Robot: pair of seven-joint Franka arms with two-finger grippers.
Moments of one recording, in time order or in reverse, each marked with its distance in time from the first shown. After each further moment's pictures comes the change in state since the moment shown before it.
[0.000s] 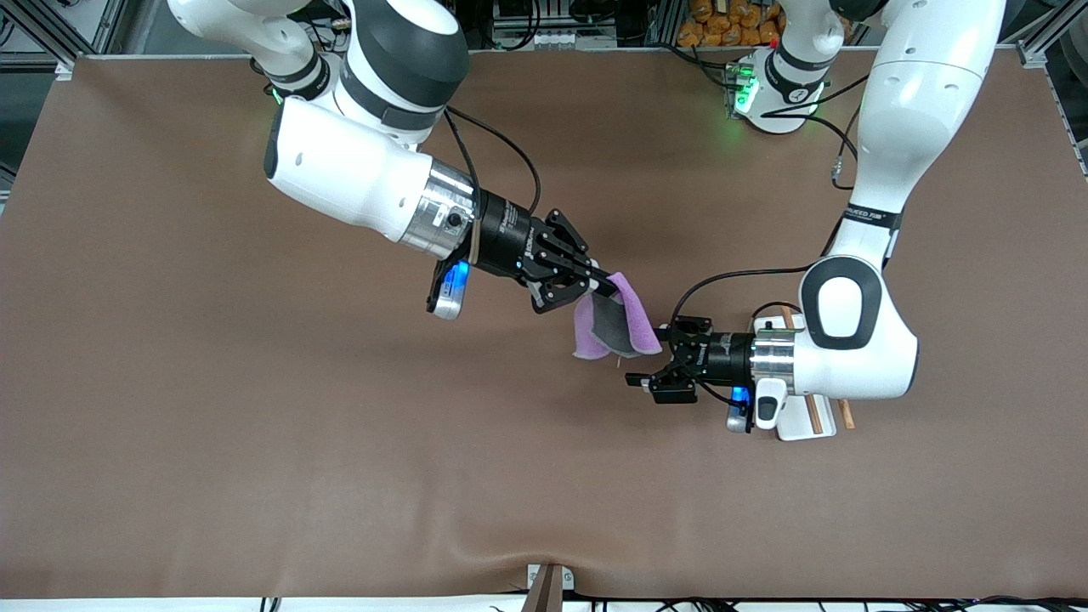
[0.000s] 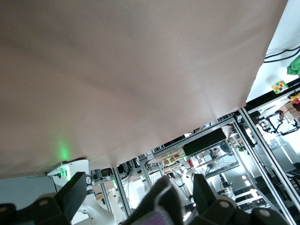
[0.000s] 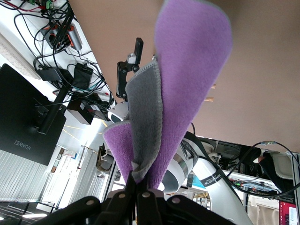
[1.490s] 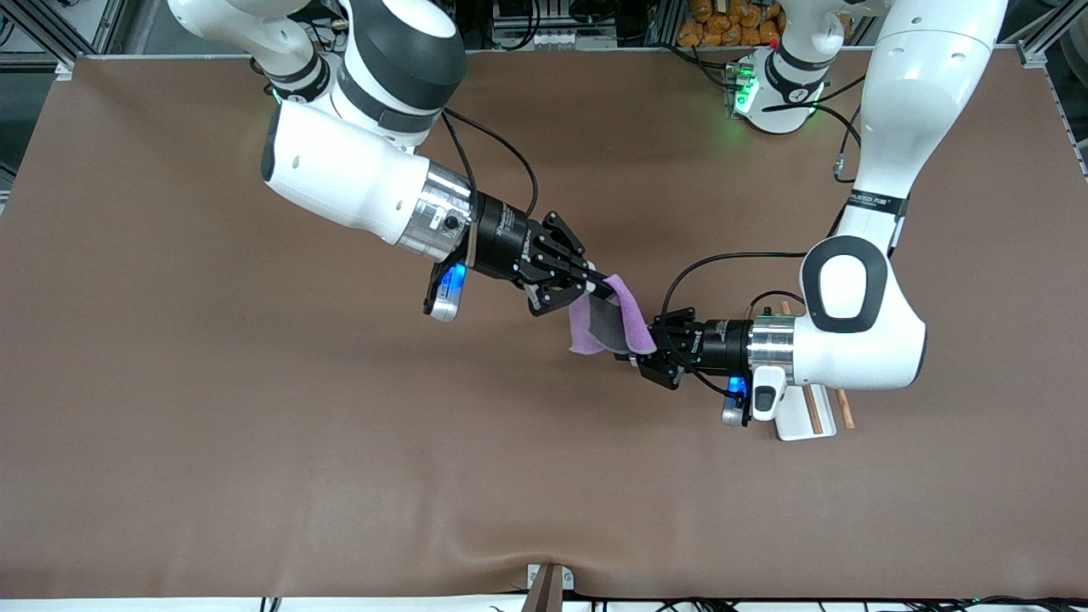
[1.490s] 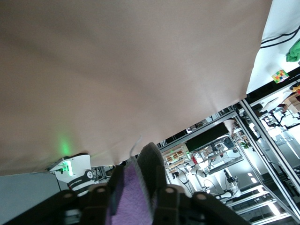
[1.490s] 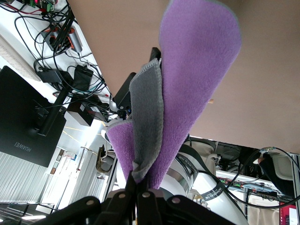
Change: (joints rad) left arm -0.003 -0.049 -0.018 0.013 0.034 -0.019 -0.020; right arm -0.001 0.000 -0.006 -0.001 0.000 -0.008 0.000
